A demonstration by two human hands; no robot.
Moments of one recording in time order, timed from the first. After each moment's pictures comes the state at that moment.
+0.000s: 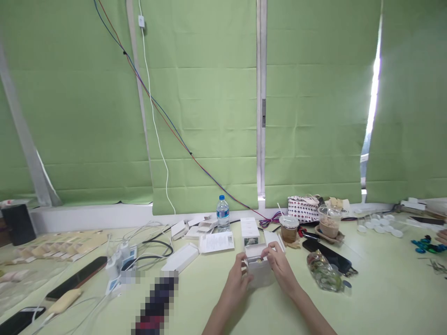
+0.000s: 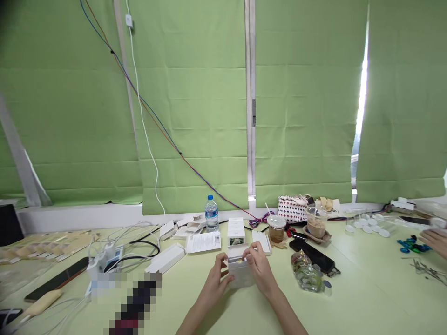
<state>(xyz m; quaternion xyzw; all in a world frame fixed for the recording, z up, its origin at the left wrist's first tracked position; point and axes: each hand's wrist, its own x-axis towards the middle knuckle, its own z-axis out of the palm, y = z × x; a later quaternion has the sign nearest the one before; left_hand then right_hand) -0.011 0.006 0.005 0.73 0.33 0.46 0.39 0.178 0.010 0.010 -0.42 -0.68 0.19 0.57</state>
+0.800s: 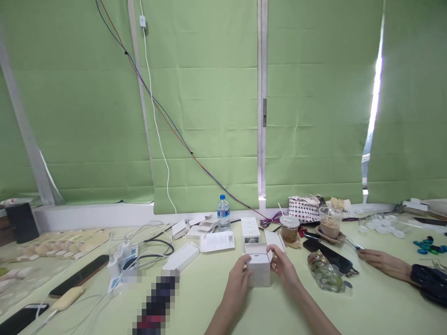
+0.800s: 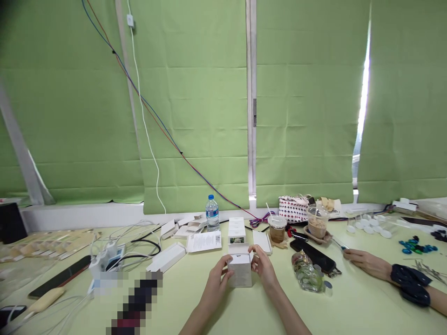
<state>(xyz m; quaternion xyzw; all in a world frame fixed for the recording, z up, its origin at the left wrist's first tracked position) -0.008 0.011 -0.009 0.72 0.36 0.49 0.34 0.175 0.018 0.001 -0.36 -0.48 0.50 0.62</state>
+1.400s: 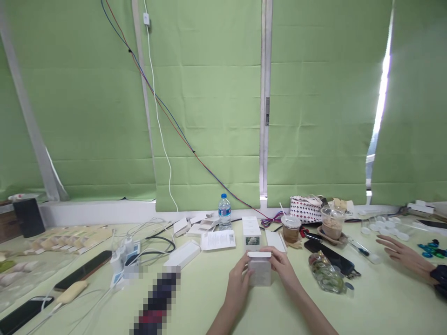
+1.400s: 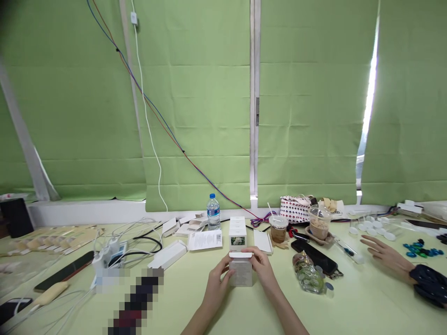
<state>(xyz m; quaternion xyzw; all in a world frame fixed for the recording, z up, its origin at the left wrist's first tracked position) -0.005 0.012 -0.019 0.69 0.36 0.52 0.34 0.176 0.019 0.001 -0.37 -0.56 0.44 0.60</state>
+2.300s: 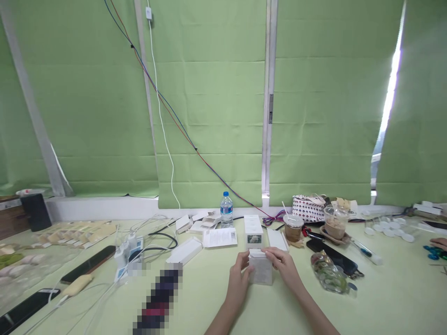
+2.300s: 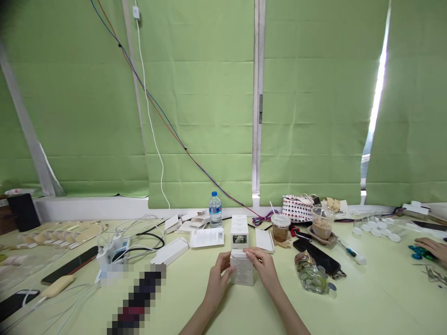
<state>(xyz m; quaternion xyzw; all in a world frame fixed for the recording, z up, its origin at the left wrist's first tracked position) -0.002 0.011 -0.014 0.64 0.35 0.56 0.39 0.178 0.015 0.007 -0.42 -0.63 0.33 0.57</state>
